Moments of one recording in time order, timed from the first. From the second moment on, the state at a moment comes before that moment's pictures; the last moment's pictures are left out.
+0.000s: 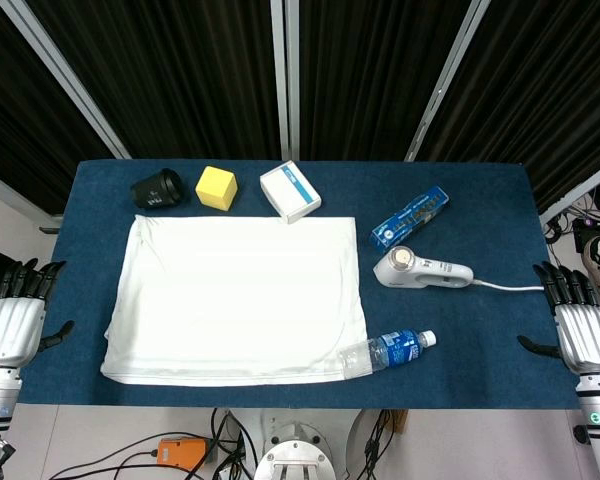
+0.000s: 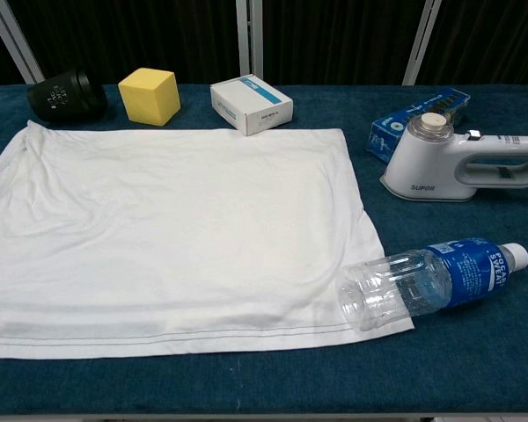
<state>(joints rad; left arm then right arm) -0.13 -1.14 -0.06 -1.61 1.46 1.45 0.19 0.13 -1.07 0.08 -1.64 -1.45 1.39 -0.03</state>
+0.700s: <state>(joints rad) -0.15 -1.15 -0.06 -1.62 1.48 1.46 0.20 0.39 -1.10 0.22 -1.68 -1.10 1.02 -0.13</state>
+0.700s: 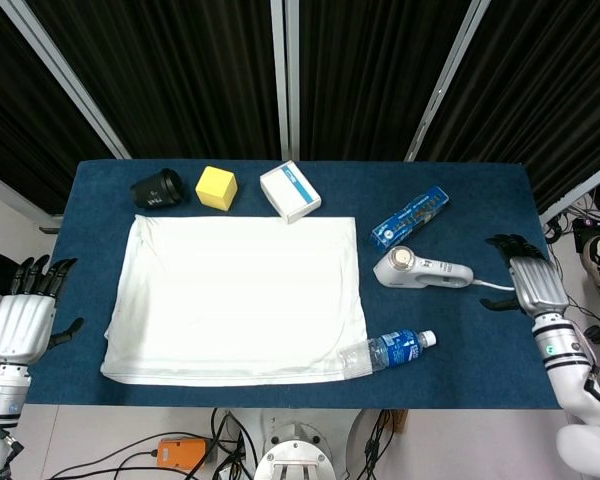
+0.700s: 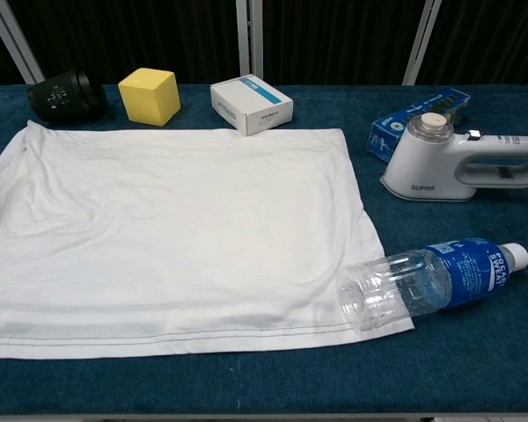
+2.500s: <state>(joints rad) -0.18 -1.19 -0.05 -1.53 1.47 1.41 0.14 0.72 -1.35 0.20 -1.57 -0.54 0.89 -0.42</state>
